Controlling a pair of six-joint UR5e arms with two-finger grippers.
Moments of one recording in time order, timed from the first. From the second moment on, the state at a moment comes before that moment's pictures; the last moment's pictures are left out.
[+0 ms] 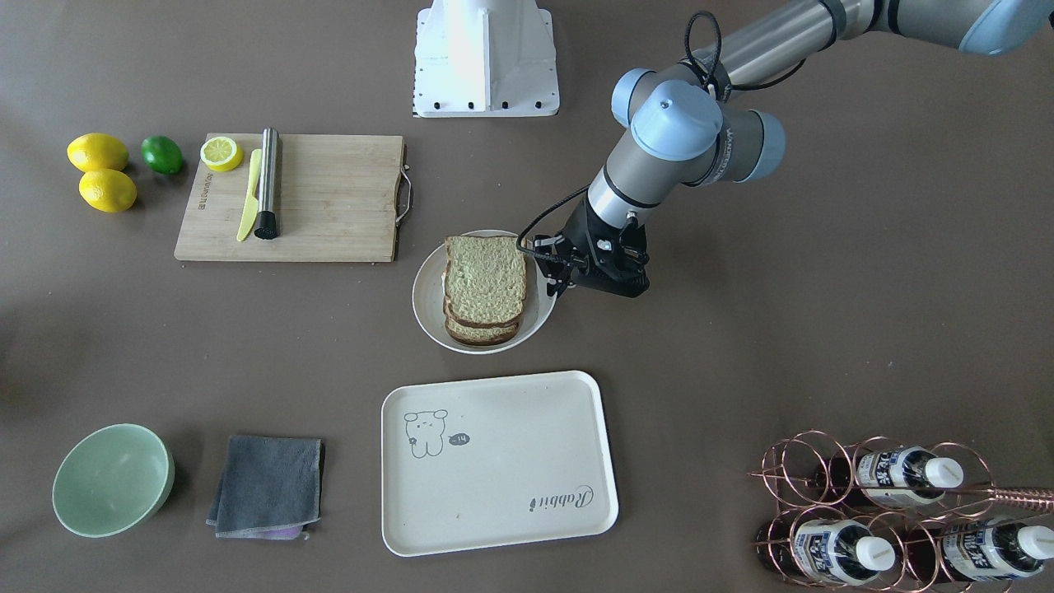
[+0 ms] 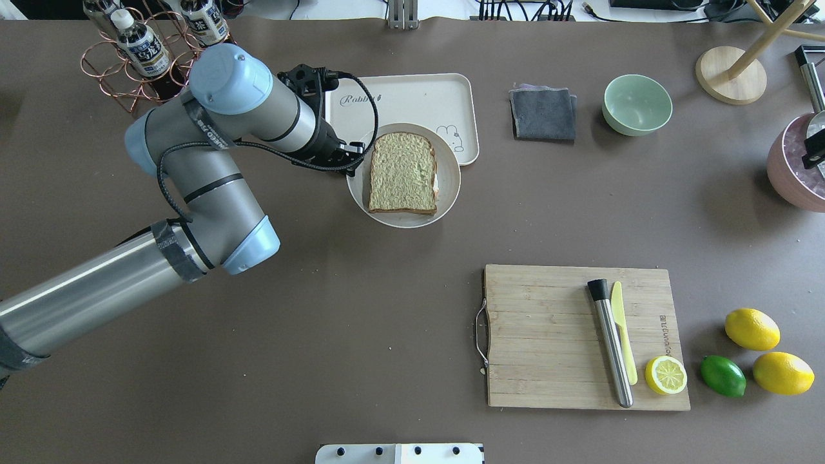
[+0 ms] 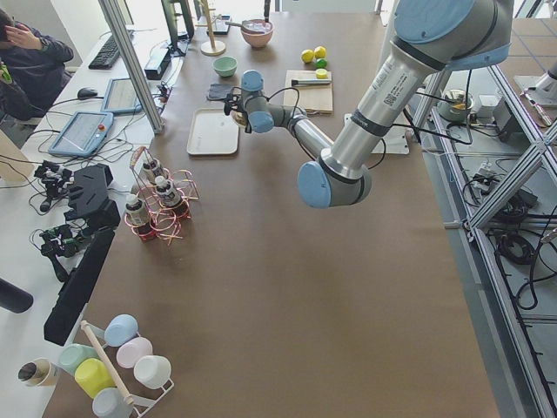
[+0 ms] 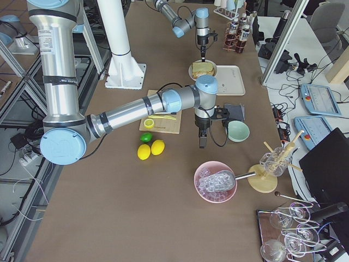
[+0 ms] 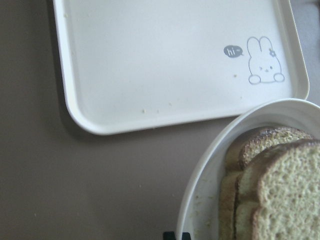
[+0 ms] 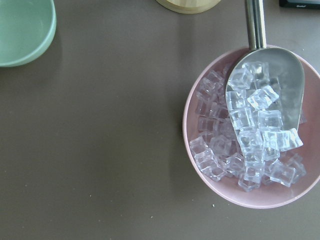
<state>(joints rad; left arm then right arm) -0.74 -2.32 -1.36 -2.08 -2.06 -1.11 1.31 -1.55 1.90 -1.68 2.16 0.38</state>
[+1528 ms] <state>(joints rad) -0.85 -2.61 -0.83 -2.24 -2.08 -0.90 1.51 -1.68 1.84 -1.68 2.20 0.03</state>
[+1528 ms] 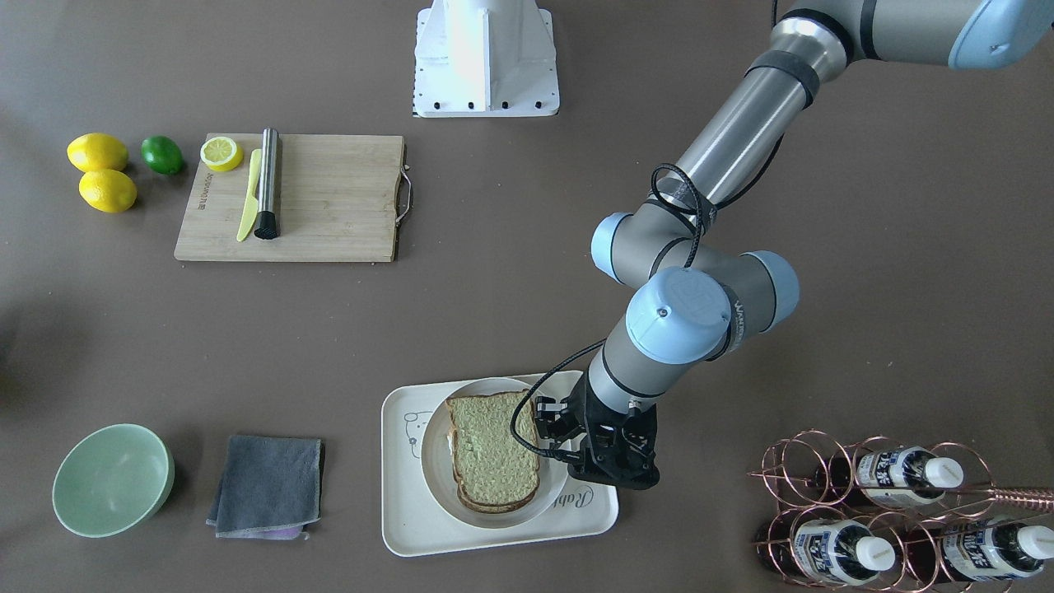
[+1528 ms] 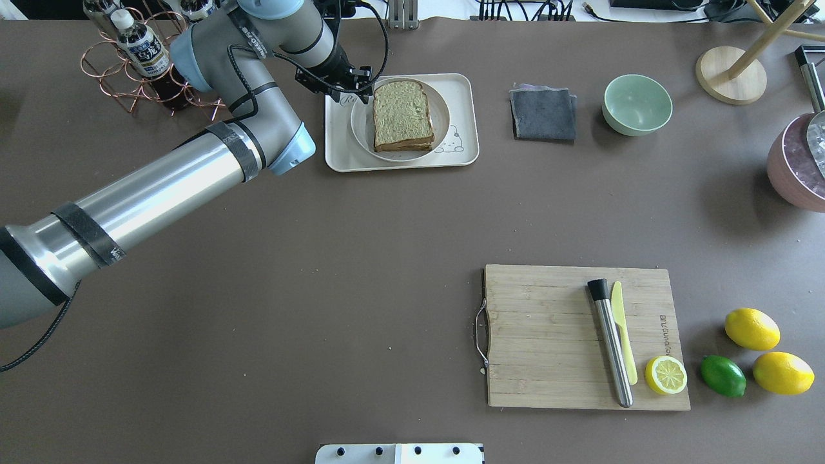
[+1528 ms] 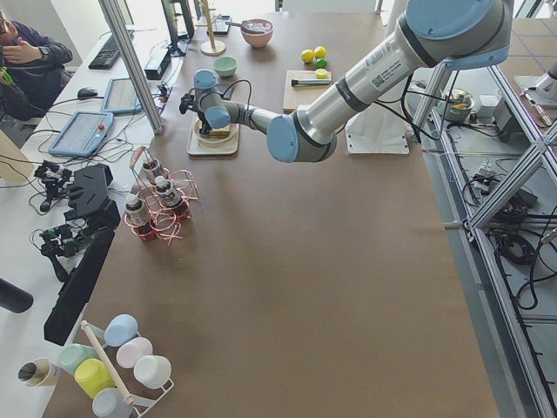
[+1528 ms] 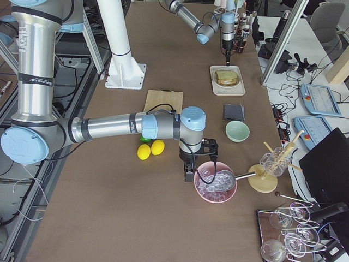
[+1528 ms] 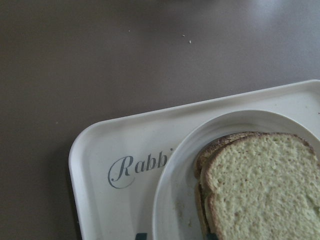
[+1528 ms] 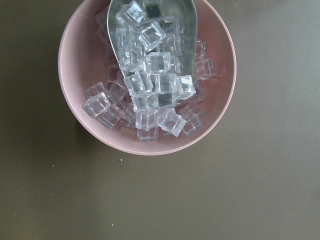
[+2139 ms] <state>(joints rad) -0.89 -2.29 -1.39 -2.04 -2.14 -0.89 1.51 -1.70 1.84 -1.68 2.20 0.04</state>
